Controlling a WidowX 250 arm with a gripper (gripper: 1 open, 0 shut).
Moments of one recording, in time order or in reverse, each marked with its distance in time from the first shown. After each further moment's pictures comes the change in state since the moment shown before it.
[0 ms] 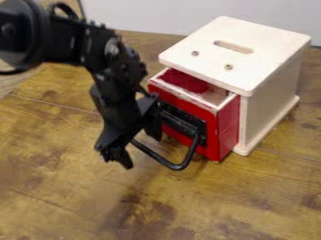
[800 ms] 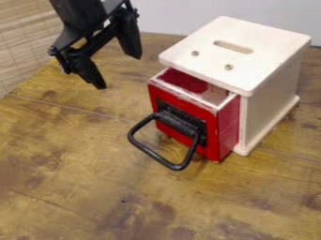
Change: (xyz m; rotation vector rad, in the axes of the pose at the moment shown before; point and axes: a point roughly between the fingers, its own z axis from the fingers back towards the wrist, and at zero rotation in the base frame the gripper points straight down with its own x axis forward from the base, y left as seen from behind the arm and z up) arm 0.026 -0.025 0.111 -0.077 0.051 -0.038
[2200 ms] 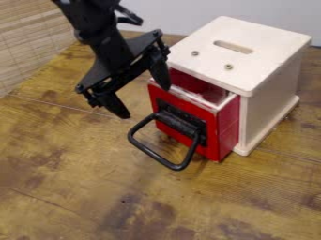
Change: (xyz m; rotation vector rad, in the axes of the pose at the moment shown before) arm -0.034 0.002 -0.030 -0.132 -0.006 -0.292
